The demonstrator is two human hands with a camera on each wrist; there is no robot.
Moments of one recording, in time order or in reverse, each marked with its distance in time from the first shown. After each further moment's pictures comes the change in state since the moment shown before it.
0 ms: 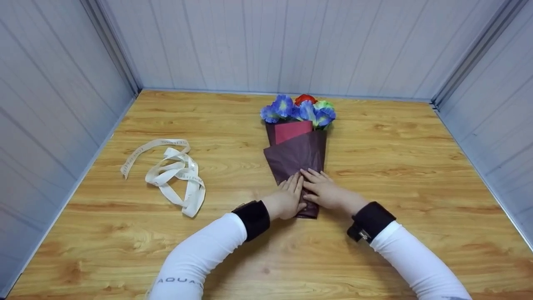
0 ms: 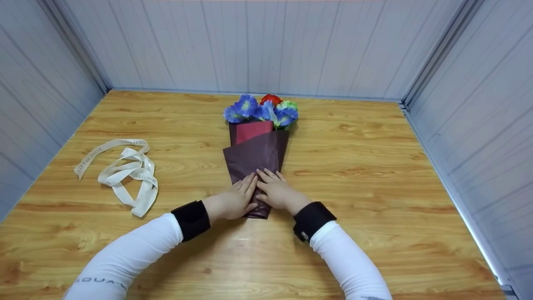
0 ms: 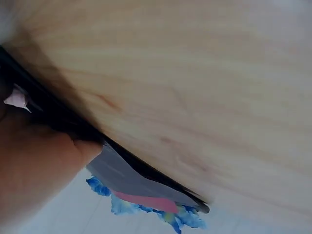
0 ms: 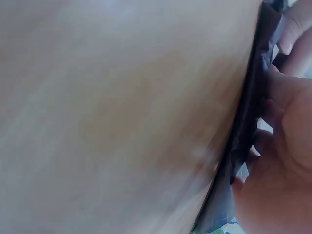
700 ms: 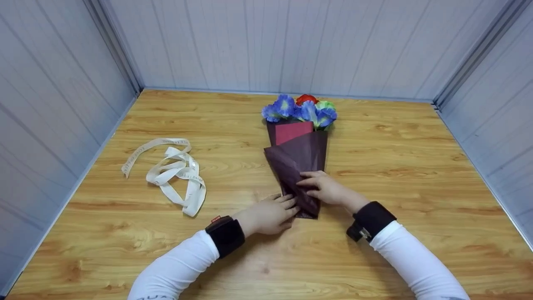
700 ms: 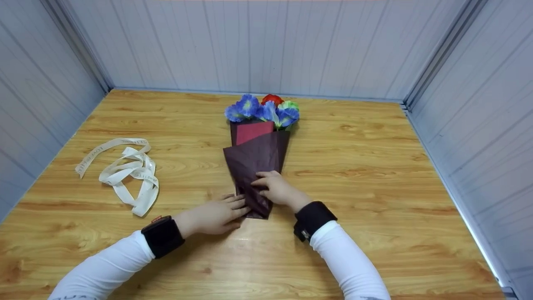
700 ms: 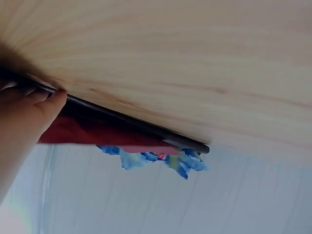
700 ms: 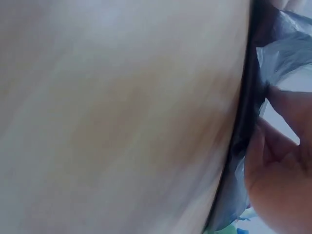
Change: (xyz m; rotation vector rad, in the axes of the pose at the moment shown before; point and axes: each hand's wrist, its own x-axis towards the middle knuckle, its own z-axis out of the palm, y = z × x) left_hand -0.049 -0.024 0.017 0.155 0.234 0.361; right_hand 0.006 0.002 -0.003 0.171 0.098 -0.013
